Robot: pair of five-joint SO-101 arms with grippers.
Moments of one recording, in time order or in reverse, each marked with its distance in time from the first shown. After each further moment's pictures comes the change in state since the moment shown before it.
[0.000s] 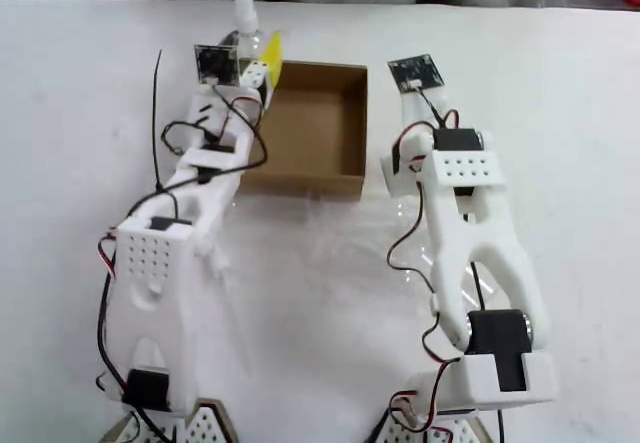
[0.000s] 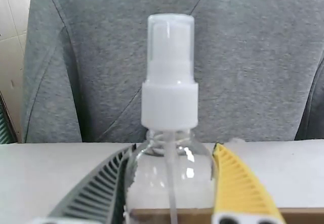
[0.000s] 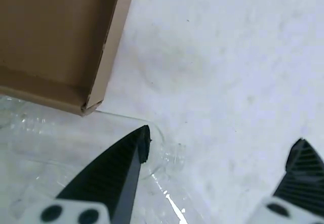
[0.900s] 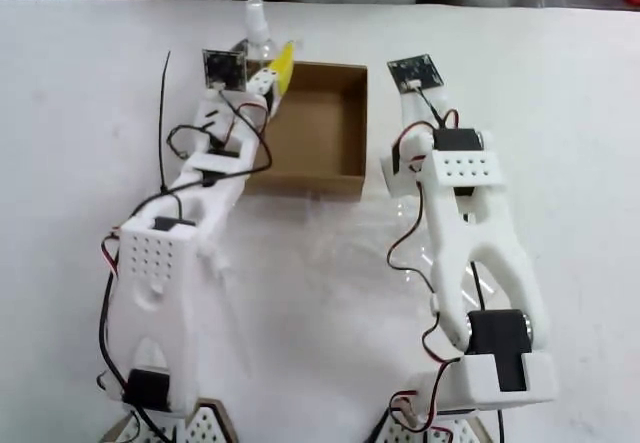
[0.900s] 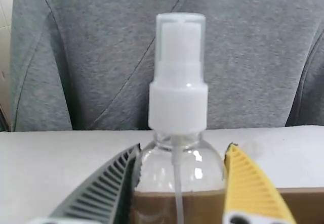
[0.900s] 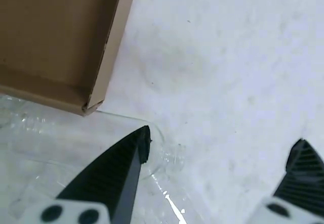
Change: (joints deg) left arm 0.9 0.0 1.8 0.4 0.0; right arm 0.0 0.0 0.0 0.0 0.4
